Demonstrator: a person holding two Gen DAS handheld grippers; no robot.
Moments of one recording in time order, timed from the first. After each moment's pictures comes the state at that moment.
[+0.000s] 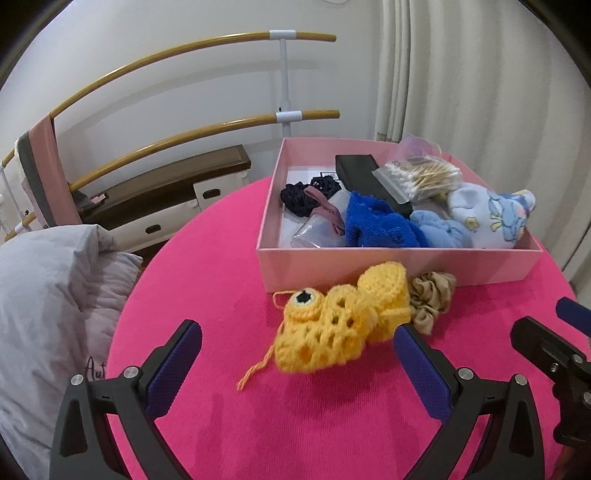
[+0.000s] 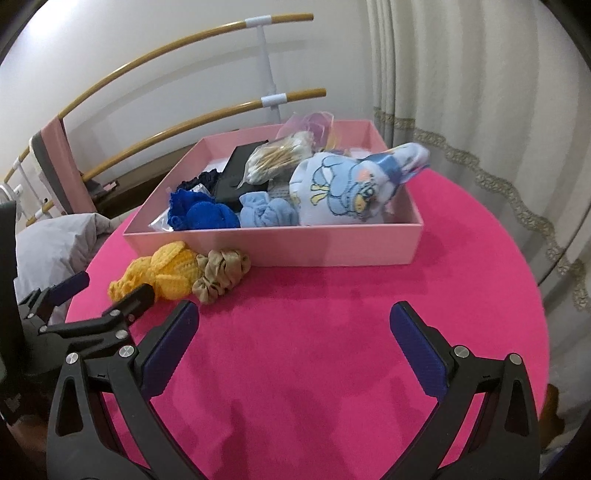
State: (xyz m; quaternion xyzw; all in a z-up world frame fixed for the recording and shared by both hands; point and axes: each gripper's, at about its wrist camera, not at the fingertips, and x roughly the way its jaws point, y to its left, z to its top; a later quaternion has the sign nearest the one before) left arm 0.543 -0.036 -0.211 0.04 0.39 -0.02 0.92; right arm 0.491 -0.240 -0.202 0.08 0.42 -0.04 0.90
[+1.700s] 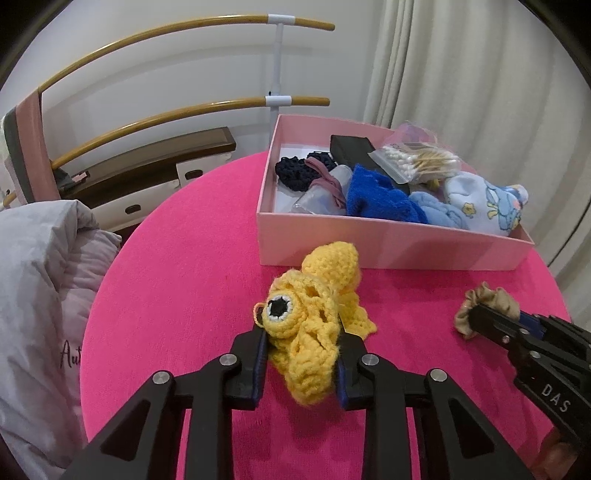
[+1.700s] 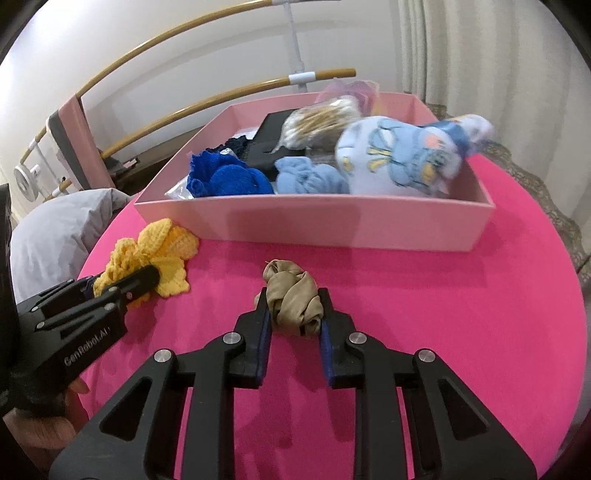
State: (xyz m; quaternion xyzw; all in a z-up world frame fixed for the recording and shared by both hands) left arm 0.544 -0.019 -0.221 0.00 0.41 -0.06 0.91; right arm 0.496 -0.226 -0.227 0.08 0.45 0.01 0.89
